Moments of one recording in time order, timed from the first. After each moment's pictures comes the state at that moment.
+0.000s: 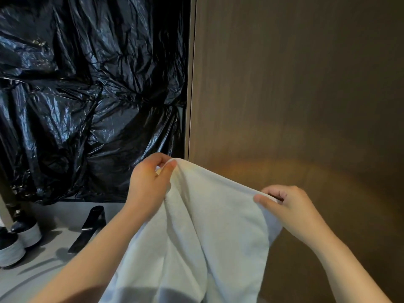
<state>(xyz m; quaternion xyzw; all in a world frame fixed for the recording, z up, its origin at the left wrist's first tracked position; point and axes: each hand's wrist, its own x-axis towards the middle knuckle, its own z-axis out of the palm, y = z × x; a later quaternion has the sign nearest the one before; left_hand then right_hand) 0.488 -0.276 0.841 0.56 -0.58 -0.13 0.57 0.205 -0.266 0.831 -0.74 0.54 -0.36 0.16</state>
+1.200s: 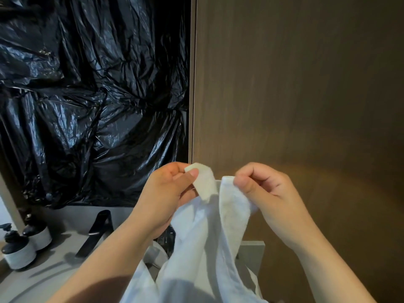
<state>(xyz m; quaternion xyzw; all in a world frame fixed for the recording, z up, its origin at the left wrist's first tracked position) 0.460 -0.247 0.865 0.43 -0.49 -0.48 0.59 0.267 -0.247 0.872 -0.76 0.26 -0.50 0.32</state>
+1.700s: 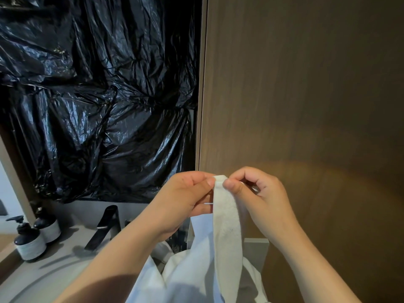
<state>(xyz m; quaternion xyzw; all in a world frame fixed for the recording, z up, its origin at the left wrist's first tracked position) 0.458 -0.226 0.867 0.39 -0.58 -0.53 0.48 0.288 -0.250 0.854 -0.74 0.36 -0.52 0.24</state>
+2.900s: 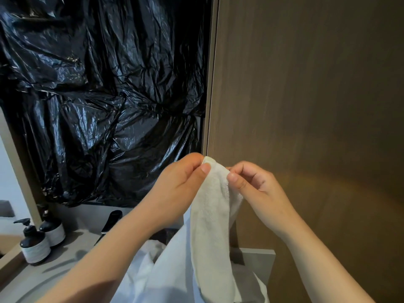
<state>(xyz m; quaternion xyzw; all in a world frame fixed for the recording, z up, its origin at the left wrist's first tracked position) 0.477 -0.234 0.886 0.47 -0.72 -0.16 0.48 0.297 -0.269 0.870 -0.75 0.30 -0.48 0.33</state>
